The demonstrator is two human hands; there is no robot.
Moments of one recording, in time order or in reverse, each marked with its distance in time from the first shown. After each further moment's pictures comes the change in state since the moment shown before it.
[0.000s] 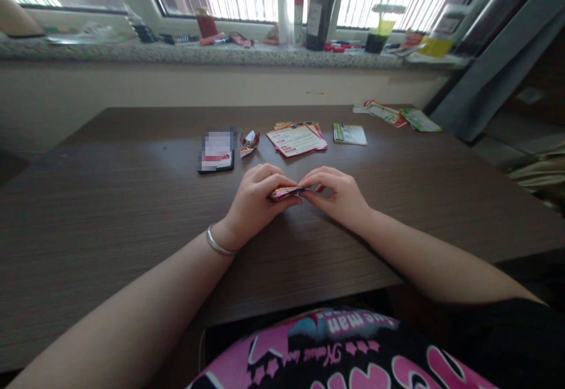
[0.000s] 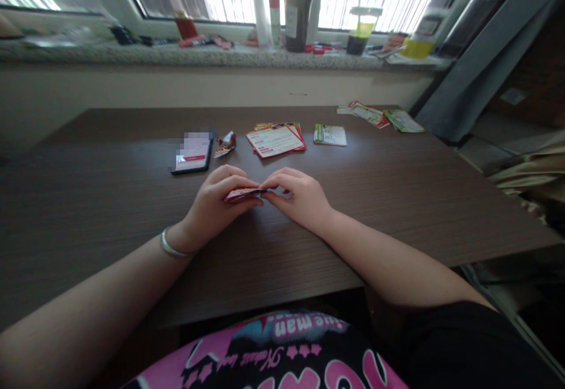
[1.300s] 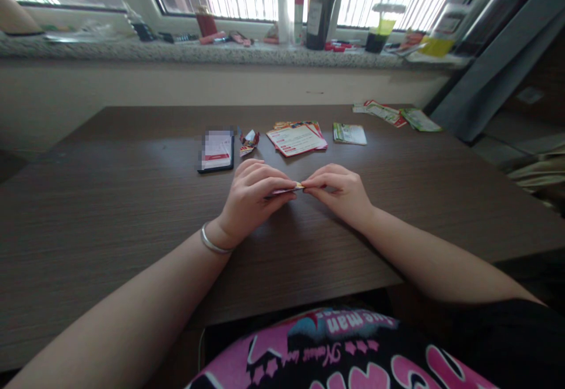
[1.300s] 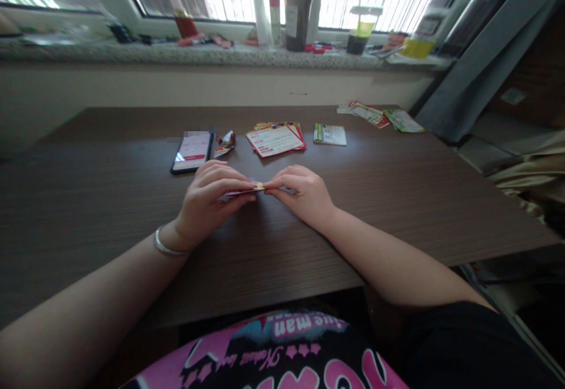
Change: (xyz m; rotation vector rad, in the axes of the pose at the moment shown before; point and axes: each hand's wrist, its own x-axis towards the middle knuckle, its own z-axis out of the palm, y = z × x) left_hand 0.002 0.000 -0.010 0.084 0.041 0.134; right_hand 0.000 0.006 -0.004 -0.032 0.081 -0.074
